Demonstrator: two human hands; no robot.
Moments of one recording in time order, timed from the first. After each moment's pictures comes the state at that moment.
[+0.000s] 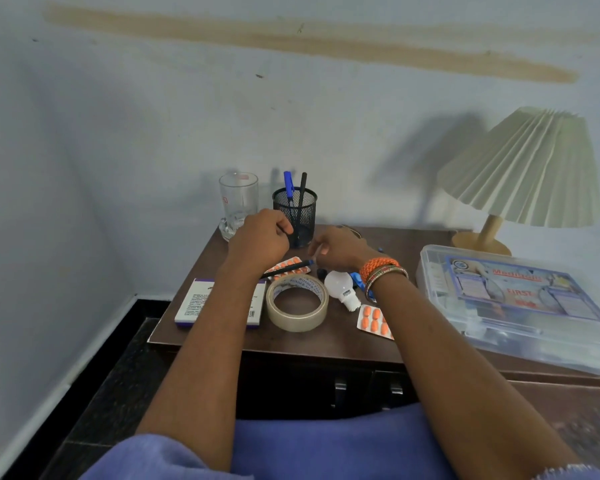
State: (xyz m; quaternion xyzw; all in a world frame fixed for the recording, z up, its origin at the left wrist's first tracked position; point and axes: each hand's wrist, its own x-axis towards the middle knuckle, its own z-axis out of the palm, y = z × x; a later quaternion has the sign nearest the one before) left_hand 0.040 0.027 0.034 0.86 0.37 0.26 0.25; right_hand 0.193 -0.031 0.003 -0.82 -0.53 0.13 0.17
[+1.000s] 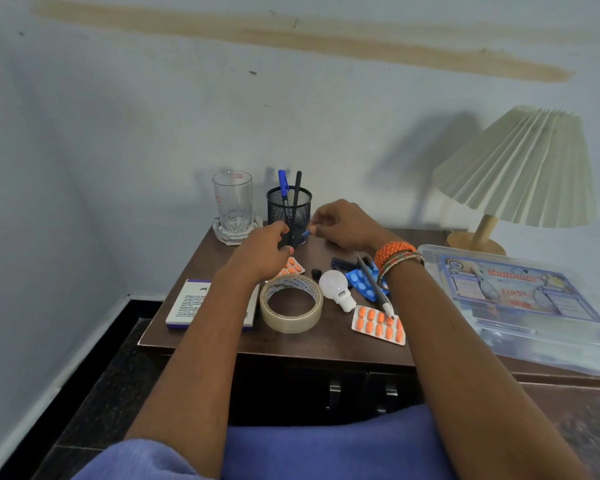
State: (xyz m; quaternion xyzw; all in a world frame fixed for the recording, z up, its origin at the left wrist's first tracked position) left_hand 0.047 0.028 0.023 0.89 0.34 0.15 0.27; right_hand 0.204 -0.043 0.041 -0.76 -0.58 0.08 0.28
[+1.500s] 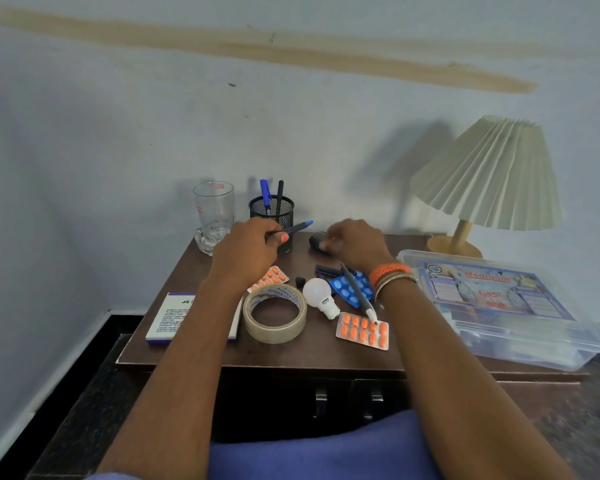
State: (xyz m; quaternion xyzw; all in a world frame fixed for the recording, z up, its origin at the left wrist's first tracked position) left_hand 0.055 0.024 0.034 0.89 0.32 0.27 0.20; right_hand 0.229 -0.064 0.018 -0.86 -0.46 -0.02 0.21
